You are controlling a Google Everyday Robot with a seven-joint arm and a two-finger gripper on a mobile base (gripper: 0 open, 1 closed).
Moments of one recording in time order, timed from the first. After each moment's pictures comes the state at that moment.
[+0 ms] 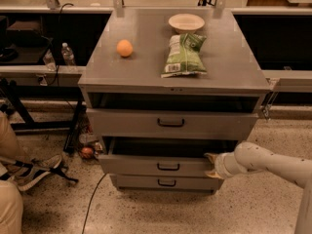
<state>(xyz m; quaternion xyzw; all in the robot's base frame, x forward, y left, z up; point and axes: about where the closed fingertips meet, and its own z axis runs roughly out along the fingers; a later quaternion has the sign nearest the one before) 0.569 -0.241 0.392 -0.73 0.64 0.01 0.24</state>
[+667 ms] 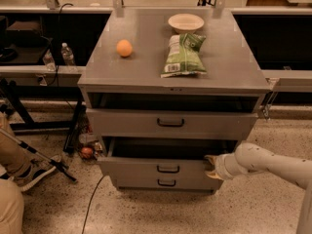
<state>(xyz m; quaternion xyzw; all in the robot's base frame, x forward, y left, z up) 0.567 -0.240 0.397 -0.73 0.64 0.01 0.24</state>
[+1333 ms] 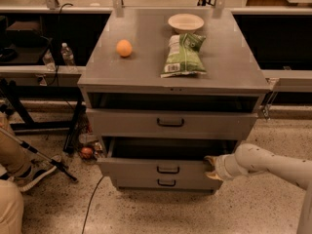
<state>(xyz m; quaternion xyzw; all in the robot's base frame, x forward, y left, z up) 0.565 -0.239 0.397 -0.73 0.64 0.01 0.24</state>
